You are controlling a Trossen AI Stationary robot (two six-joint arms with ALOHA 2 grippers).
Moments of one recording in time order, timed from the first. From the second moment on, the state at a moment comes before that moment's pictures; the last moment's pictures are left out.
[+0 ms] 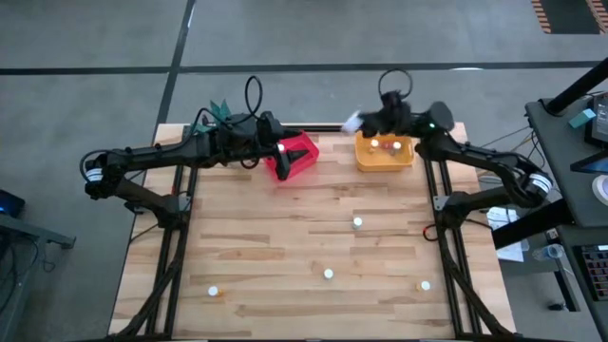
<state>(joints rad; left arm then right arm) 0.24 1.31 1.23 -0.15 -0.09 -0.07 -0.72 1.27 0.75 1.07 -0.73 1.53</state>
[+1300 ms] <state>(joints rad) 0.24 1.31 1.23 -0.14 -0.14 -0.07 -0.71 1.23 0.90 -0.56 0.18 0.51</state>
